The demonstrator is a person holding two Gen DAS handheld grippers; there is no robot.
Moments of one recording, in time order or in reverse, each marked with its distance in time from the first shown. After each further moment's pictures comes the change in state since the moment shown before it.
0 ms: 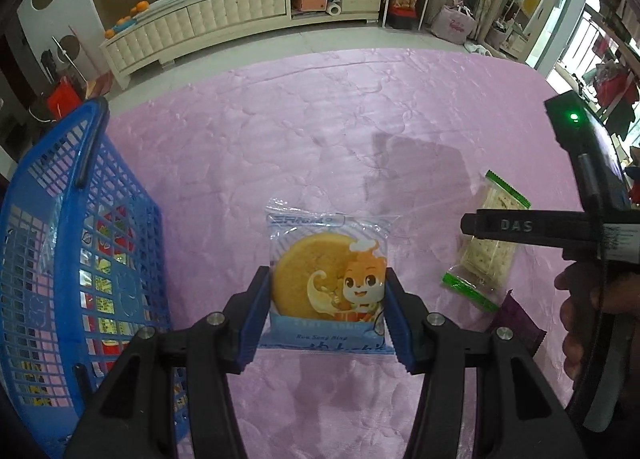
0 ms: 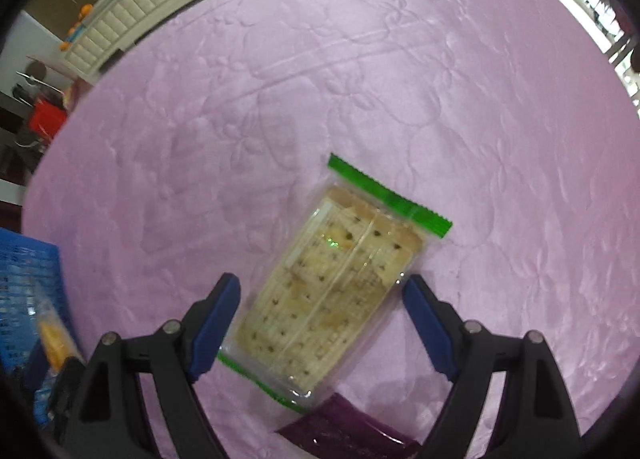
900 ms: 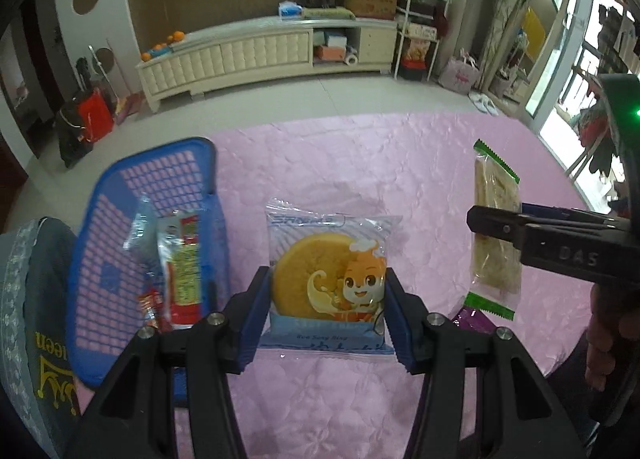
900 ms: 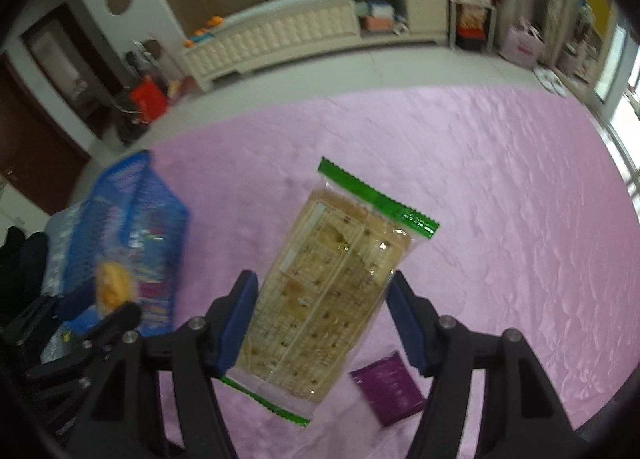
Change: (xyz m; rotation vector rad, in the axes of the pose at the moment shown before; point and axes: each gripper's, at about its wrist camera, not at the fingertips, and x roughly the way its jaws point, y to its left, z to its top) left arm -0.135 0.018 -0.031 -0.078 -0.170 0.026; right arm -0.156 0.047 -0.071 -0.338 -0.300 0.258
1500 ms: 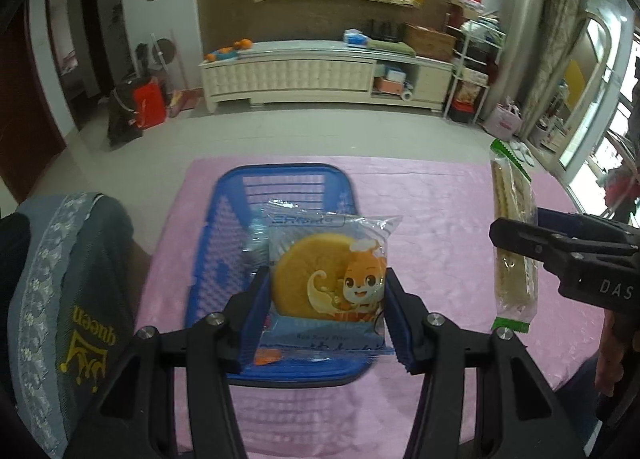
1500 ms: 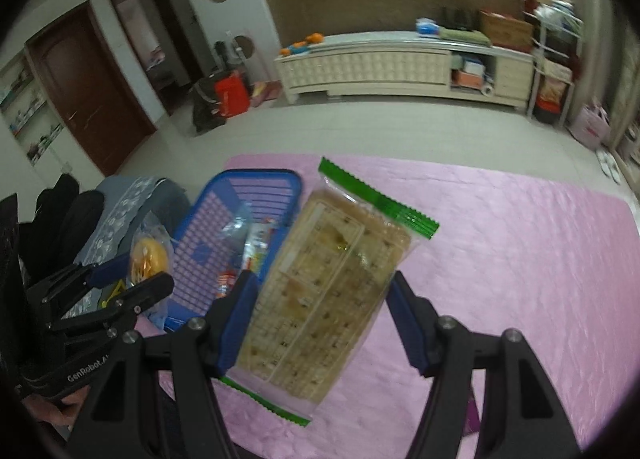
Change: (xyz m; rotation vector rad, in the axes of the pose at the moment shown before) left arm -0.069 0.121 0.000 -0.147 -0.075 0.103; right arm -0.014 0.122 0.017 -0.248 -0.068 0.152
